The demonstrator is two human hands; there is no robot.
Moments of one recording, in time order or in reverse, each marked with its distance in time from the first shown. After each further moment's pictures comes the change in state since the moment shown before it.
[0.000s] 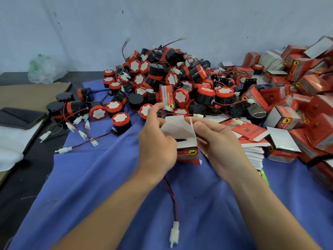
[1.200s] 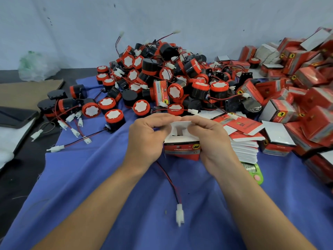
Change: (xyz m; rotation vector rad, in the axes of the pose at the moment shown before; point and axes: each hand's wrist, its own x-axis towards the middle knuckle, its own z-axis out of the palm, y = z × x) left_hand 0.014 -0.016 -0.005 -0.195 -0.184 0.134; right_hand 0.005 0.010 0.007 -0.082 0.159 0.019
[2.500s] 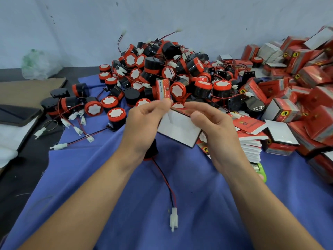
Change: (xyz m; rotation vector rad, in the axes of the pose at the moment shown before) left_hand 0.015 0.030 -0.013 -0.271 0.013 -0.245; right_hand -0.015 -0.025 -0.001 -0.094 -0.089 -0.245
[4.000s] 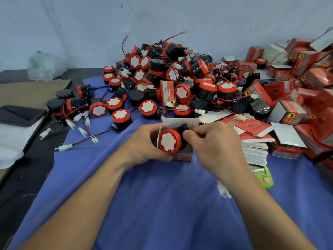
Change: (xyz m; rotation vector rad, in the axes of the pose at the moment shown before) left_hand 0.016 -0.054 -0.046 0.229 -0.524 0.065; right_hand -0.011 -0.003 0.014 -0.989 0.119 0.001
